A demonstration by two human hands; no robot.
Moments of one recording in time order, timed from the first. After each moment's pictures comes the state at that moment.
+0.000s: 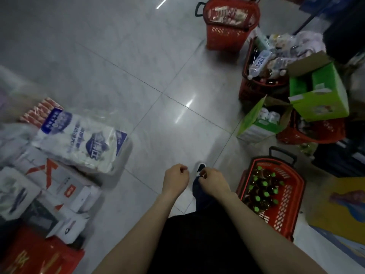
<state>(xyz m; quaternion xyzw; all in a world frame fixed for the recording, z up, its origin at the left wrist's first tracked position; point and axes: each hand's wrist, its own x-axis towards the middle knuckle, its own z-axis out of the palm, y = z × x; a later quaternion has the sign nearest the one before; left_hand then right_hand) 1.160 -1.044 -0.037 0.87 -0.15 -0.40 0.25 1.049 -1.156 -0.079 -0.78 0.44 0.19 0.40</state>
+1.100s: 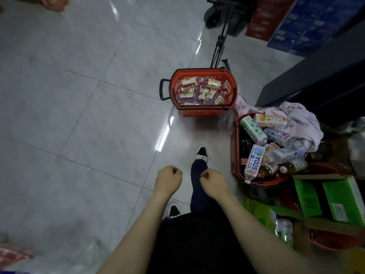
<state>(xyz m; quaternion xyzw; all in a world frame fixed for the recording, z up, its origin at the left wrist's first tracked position) 1.730 -1.689 -0.055 0.83 -0.23 -0.47 0.20 1.567 -1.774 -0.092 -0.68 0.57 0.14 0.44</state>
